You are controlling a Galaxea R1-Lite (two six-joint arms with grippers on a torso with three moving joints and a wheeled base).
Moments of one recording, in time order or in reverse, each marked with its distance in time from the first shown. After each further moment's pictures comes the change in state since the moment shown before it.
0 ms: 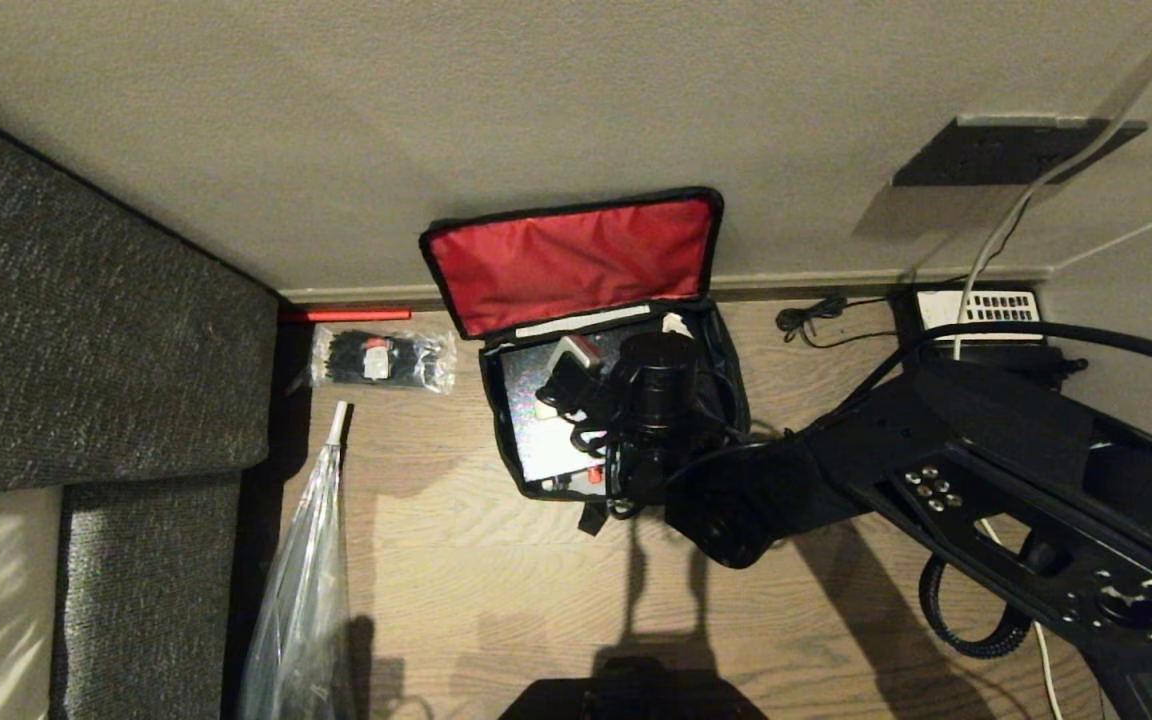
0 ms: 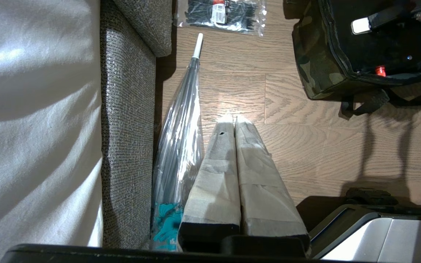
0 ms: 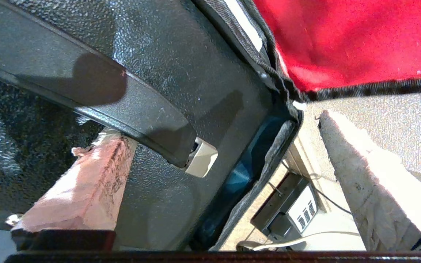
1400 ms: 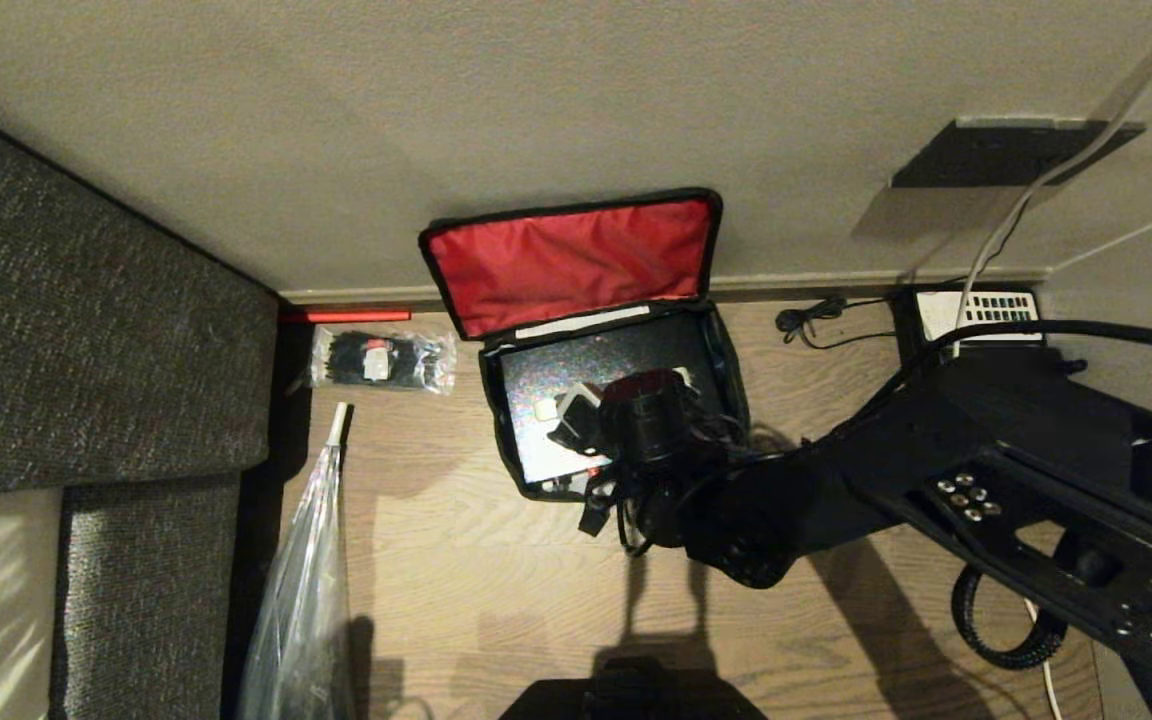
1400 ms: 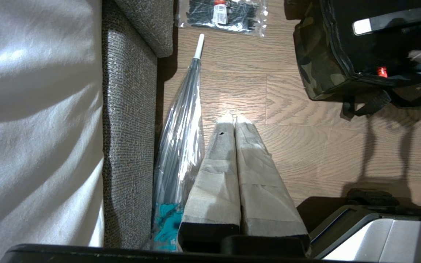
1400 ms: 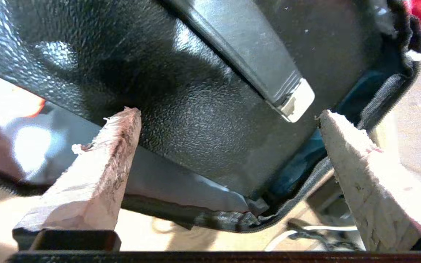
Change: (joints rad) left arm 0.002 0.000 0.000 -0.001 0.000 0.000; right arm 0.008 -0.059 0.108 0.316 0.065 0.313
